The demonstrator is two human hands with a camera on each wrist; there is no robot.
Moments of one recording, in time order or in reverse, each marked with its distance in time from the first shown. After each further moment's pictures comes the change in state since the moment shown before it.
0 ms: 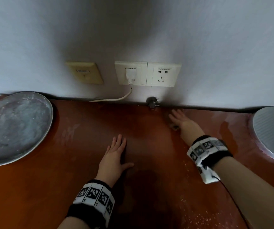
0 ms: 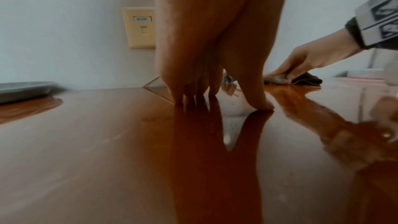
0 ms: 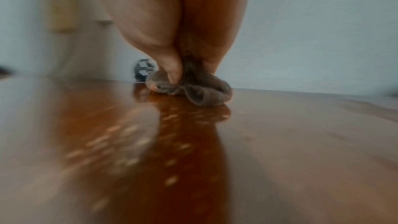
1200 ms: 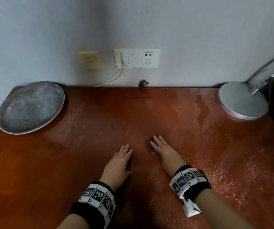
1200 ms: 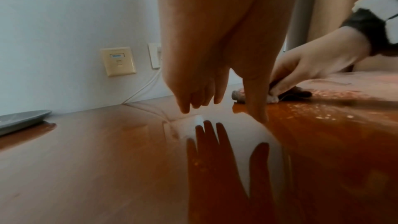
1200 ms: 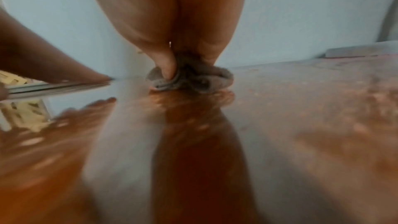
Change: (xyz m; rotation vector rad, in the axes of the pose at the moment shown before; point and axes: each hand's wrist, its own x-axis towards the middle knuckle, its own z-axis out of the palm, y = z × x) left_hand -0.149 0.009 0.052 0.159 -0.104 0.168; right_hand -0.198 -0.101 0.098 0.151 0.060 -0.032
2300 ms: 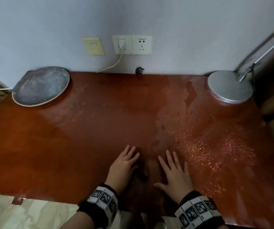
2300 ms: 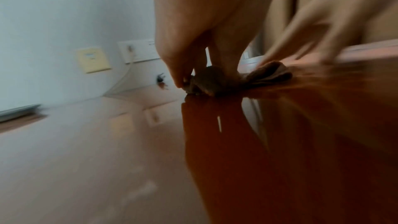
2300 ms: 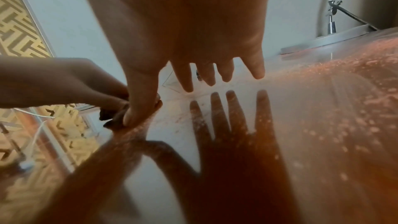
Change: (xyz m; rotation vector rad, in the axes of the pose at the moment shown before) left_hand -0.079 0.066 0.093 0.093 0.262 0.088; right_hand -0.172 0.003 0.027 -0.195 -0.248 0.232
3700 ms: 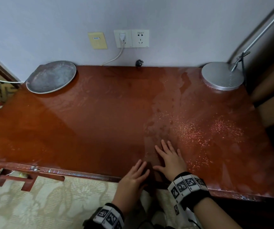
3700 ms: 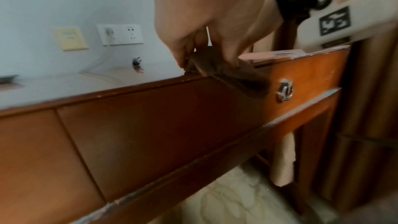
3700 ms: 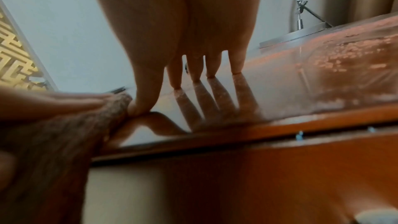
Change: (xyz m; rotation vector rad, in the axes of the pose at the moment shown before) left_hand -0.107 0.057 0.071 -0.152 0.126 0.177; right_hand -0.029 0.018 0.031 0.104 0.077 -0.093
